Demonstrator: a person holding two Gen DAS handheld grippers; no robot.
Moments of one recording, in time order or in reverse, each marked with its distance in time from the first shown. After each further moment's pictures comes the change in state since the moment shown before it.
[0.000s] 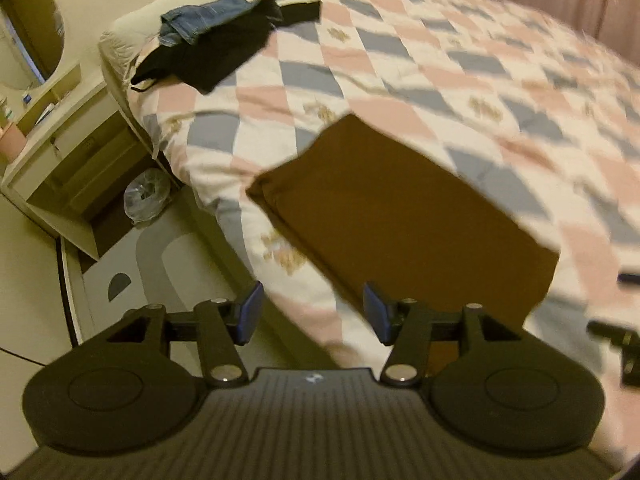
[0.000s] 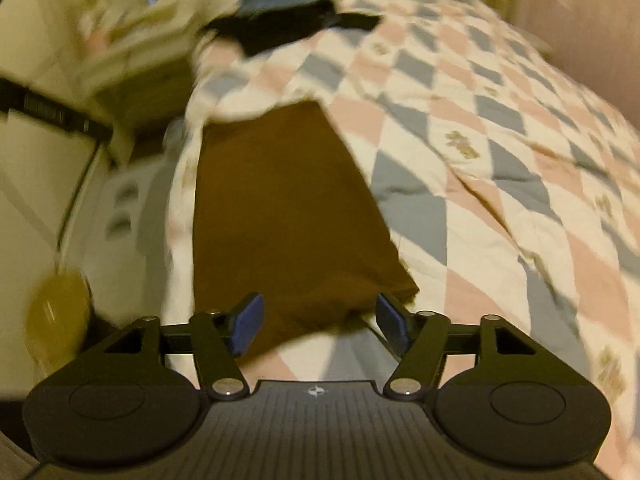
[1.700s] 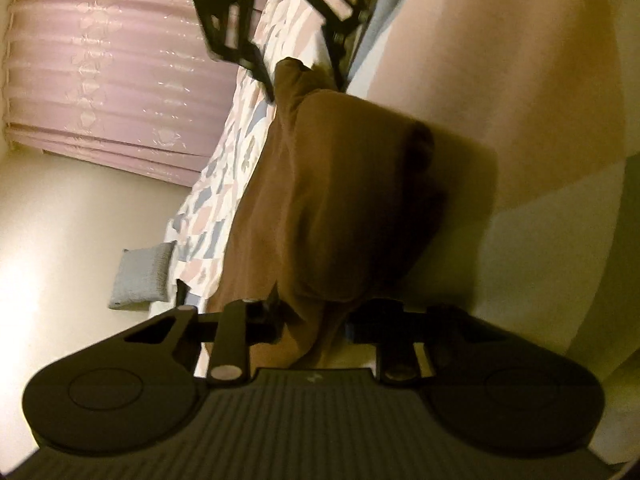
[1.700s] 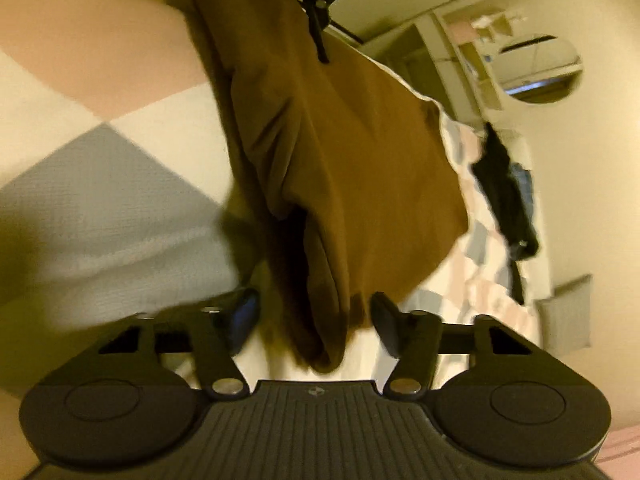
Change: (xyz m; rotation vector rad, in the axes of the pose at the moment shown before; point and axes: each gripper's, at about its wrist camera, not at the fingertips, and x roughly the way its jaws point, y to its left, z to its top) left arm 0.158 -0.144 -0.193 1.208 -0.691 0.186; right arm 0.155 -0.048 -0.090 -1.370 -0.282 -0.047
